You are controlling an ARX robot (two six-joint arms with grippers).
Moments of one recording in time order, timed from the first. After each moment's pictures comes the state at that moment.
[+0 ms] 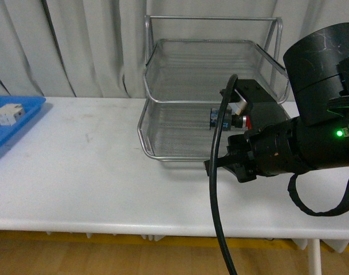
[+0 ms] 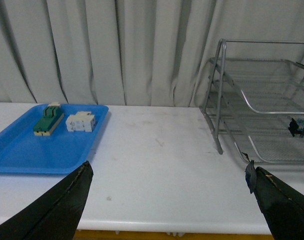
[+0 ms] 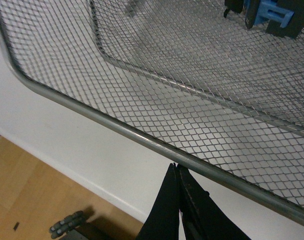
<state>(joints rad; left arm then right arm) 0.00 0.01 0.01 0.00 0.00 0.00 0.31 1.98 1.04 0.18 -0.23 -0.01</state>
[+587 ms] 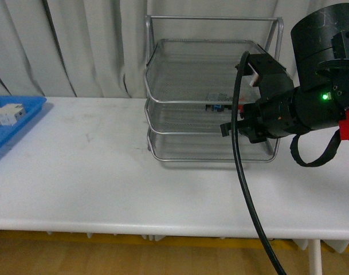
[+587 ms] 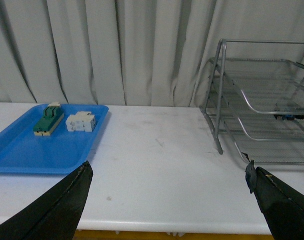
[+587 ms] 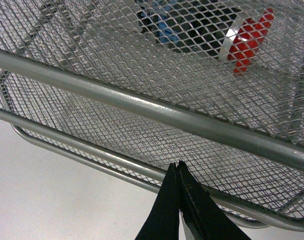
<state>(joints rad) 0.00 0.01 0.01 0.00 0.00 0.00 0.23 2.09 1.25 0.17 -0.14 -0.07</state>
